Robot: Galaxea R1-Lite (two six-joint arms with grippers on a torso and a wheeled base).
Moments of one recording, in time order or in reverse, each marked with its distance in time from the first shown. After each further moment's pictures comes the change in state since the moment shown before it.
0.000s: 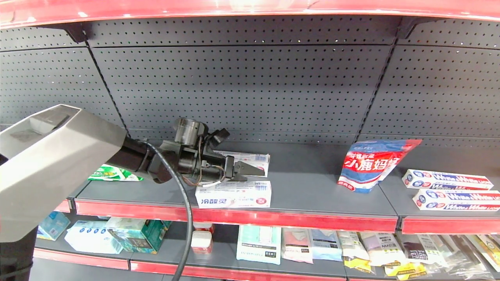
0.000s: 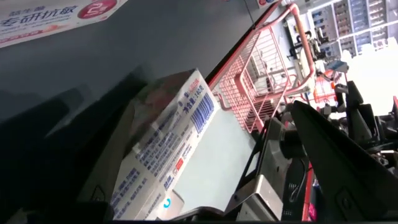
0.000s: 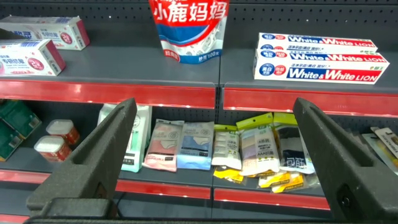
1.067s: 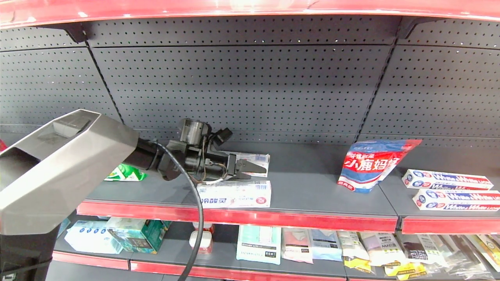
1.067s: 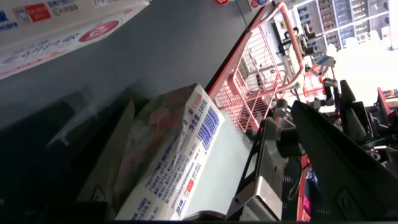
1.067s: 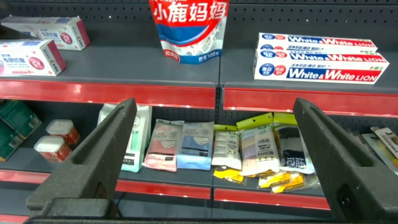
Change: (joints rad) left arm 0.010 0.078 -0.090 -0.003 -0.061 0.001; right arm 0.000 0.000 0.000 0.000 0.000 0.000
